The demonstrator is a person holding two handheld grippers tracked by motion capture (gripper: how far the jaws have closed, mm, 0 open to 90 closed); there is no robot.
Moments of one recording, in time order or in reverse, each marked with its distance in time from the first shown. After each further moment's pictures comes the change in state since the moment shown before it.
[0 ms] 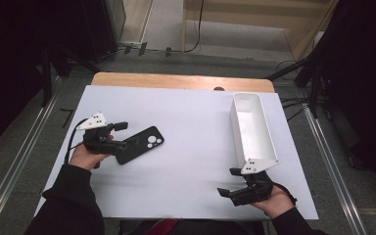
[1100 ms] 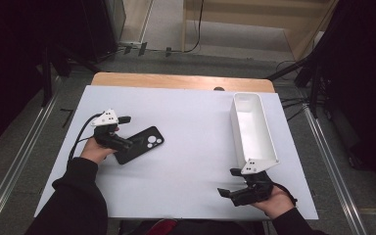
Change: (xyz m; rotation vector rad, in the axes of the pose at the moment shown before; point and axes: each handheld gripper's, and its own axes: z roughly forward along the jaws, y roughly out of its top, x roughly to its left) left arm 0.021 -0.011 0.033 0.002 0.001 0.085; right arm 0.000 -0.001 0.000 0.007 -0.004 0.005
